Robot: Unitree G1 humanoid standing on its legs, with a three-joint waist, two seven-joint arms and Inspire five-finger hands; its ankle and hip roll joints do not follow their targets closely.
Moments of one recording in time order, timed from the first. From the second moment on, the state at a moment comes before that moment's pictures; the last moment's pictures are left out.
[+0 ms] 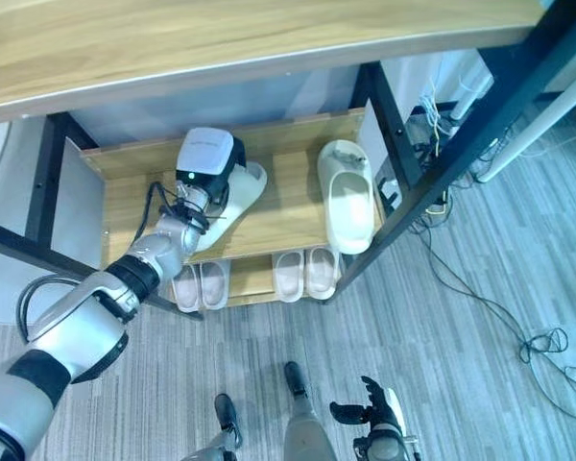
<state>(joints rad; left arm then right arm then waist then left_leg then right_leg) -1.16 0.25 -0.74 1.04 0.59 0.08 0.49 -0.04 -0.35 0.28 1.09 0.14 -0.20 -0.29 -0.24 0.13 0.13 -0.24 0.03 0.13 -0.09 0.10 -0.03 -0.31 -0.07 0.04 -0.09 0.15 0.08</state>
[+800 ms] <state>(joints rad) -1.24 0.12 -0.79 1.05 0.55 0.09 0.53 -0.09 -0.34 0.34 1.08 0.19 -0.21 -0.28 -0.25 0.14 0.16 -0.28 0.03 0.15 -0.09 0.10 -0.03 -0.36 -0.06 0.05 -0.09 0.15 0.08</state>
